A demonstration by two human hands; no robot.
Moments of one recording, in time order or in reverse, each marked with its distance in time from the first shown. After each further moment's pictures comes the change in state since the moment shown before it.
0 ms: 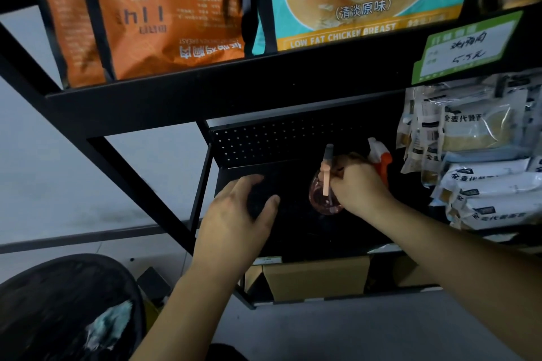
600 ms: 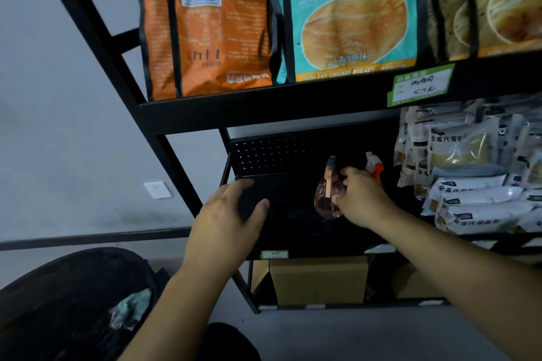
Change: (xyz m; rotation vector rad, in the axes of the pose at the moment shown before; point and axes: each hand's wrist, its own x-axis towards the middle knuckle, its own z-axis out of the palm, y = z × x) left_hand -0.046 0.008 -0.057 0.039 0.060 -0.034; right_hand -0.043 -0.029 -0.036 -0.121 -0.108 0.051
